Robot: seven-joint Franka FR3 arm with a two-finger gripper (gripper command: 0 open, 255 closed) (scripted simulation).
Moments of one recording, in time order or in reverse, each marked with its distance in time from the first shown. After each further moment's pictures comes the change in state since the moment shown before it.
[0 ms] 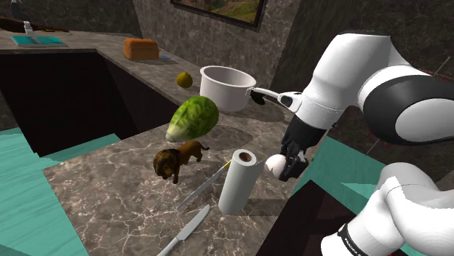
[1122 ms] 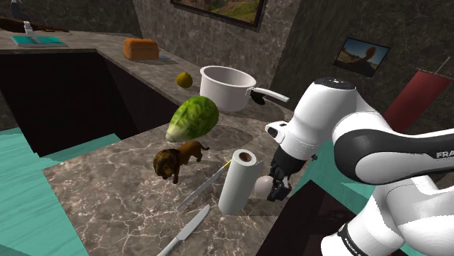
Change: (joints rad) arm 0.009 0.097 0.038 -0.172 0.029 0.269 0.003
